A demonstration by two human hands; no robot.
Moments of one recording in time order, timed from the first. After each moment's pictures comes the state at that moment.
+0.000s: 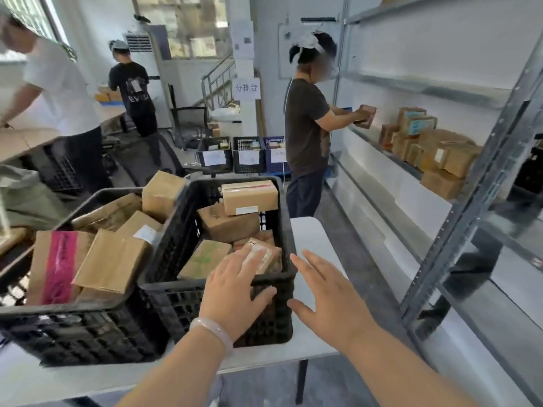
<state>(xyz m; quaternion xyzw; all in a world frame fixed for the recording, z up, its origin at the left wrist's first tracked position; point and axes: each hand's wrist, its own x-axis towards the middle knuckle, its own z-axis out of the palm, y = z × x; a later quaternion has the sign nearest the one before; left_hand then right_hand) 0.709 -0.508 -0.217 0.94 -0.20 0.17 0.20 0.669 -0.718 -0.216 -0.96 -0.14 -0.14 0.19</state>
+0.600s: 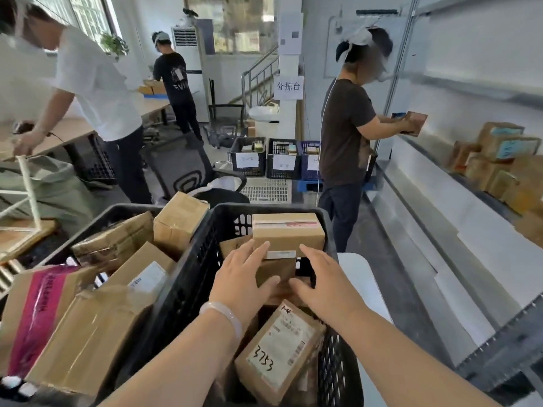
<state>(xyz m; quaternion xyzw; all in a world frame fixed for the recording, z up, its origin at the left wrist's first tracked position) 0.939 -0.477 -0.232 0.96 -0.07 0.13 0.23 0.929 -0.673 -0.213 -0.94 -0.09 -0.04 0.34</state>
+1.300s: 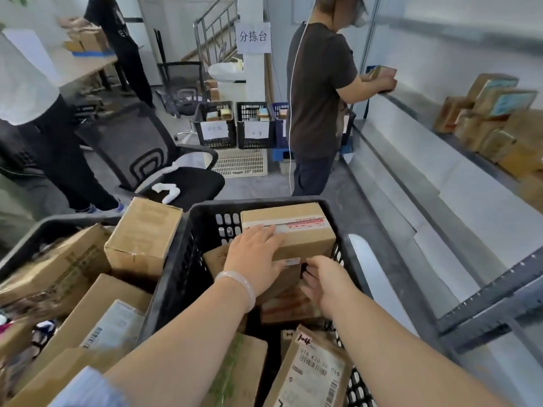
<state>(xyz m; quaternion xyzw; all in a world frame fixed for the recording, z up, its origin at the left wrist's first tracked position) 1.089 -0.479 -0.256 0.97 -0.23 0.06 0.09 1.049 -0.634 -0.276 -0.47 0.38 0.12 0.79</state>
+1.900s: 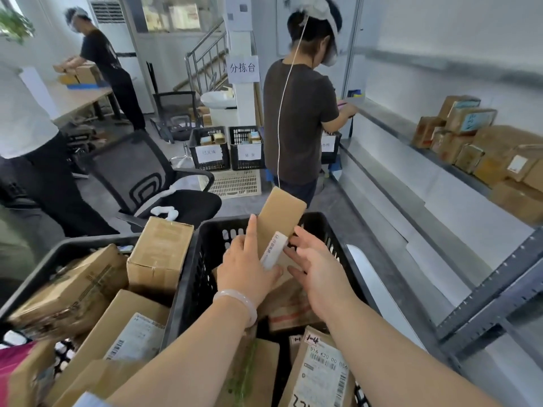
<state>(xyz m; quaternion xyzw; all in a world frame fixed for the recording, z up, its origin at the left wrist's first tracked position) 1.049 -0.453 -0.222 0.95 -0.08 0.07 0.29 1.011 -0.596 -0.206 -0.60 0.12 -0.01 0.79</state>
